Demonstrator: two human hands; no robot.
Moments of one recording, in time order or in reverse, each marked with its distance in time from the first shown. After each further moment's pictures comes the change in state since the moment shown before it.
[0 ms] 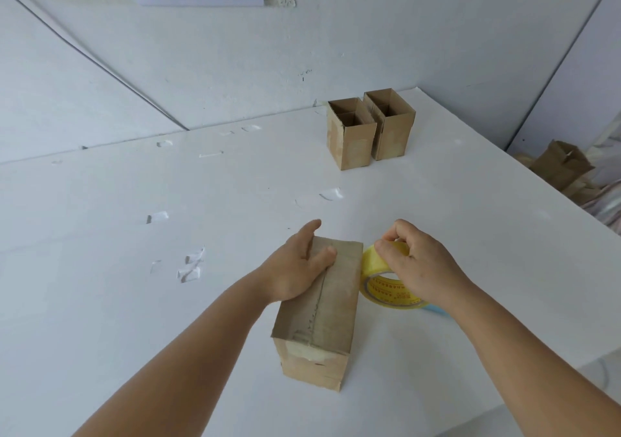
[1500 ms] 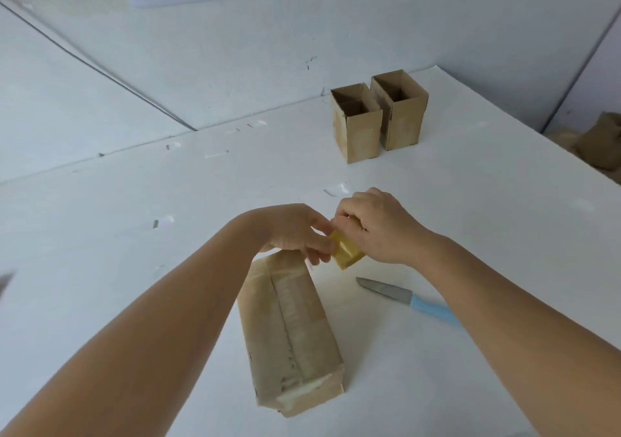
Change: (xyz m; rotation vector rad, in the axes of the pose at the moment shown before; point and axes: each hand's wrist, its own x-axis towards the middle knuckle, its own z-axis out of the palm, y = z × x) left_hand 0.064 0.041 -0.038 0.113 -0.335 -0.197; right_hand 0.079 -0.011 0.012 -0.225 -0.101 -0.542
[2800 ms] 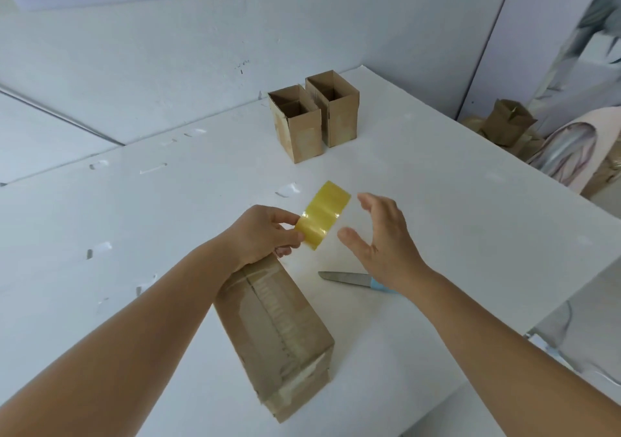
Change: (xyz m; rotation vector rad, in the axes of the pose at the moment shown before) left_hand 0.008 -0.006 0.023 -0.239 0.233 0.207; right_hand -0.077 0.020 0.019 0.188 0.329 0.489
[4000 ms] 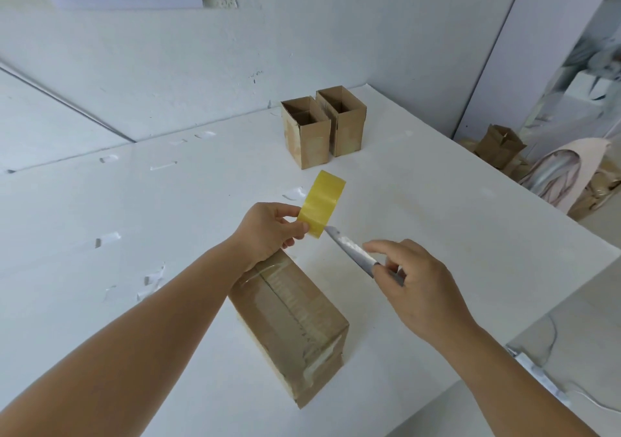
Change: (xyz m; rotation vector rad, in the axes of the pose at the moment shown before) left_hand -0.013 -0.010 -0.001 -0.106 0.180 0.095; right_hand -0.074 -0.041 -0.035 -0.190 0.034 -0.077
